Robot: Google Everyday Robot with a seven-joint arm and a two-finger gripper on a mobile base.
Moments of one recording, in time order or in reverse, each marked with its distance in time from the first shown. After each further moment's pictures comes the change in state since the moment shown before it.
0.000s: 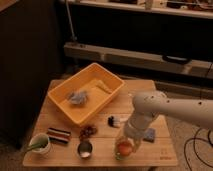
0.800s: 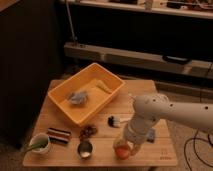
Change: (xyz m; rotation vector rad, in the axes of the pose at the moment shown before) arm 0.023 0.002 -0.004 -0.008 -0.001 0.001
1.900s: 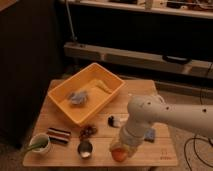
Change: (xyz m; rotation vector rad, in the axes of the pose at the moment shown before) arm 0.022 0.007 0.001 0.015 -0.043 -0.037
